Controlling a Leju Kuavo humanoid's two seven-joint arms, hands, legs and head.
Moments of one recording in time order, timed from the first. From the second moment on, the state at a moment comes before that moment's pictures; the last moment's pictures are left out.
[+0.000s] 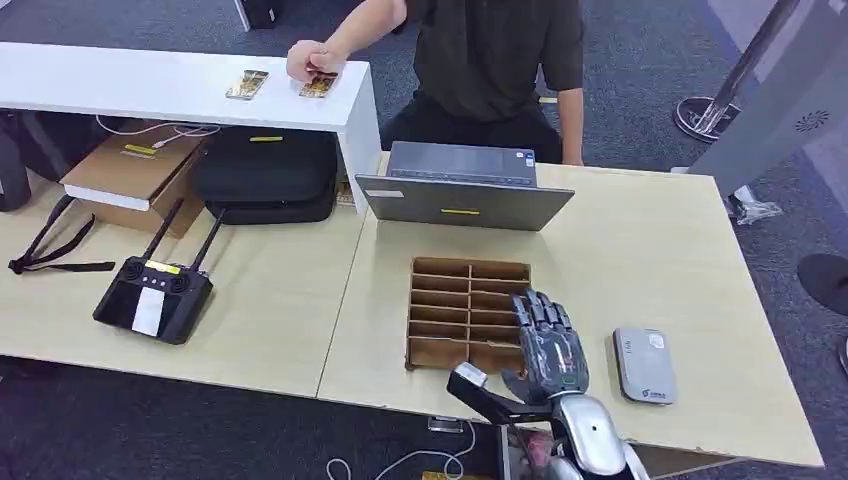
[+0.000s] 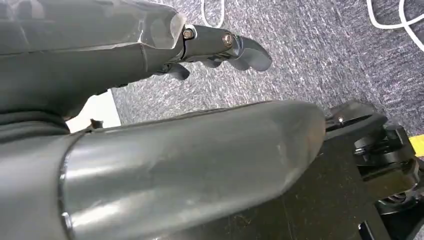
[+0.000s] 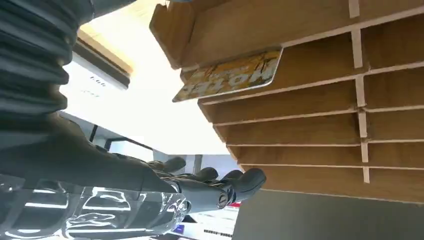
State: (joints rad) left arm -0.06 -0.27 0.54 -0.30 -1.02 0.13 0.05; right arm -0.09 -0.02 0.52 -1.49 1.39 -0.02 0.15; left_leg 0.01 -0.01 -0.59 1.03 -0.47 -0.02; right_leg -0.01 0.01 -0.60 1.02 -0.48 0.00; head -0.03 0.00
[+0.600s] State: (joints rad) left arm -0.06 -0.27 0.50 -0.30 -1.03 0.14 0.07; right arm -0.09 -0.02 0.52 -1.47 1.42 -0.03 0.15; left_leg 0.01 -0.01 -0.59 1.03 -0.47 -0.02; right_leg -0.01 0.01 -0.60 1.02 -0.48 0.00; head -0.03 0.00
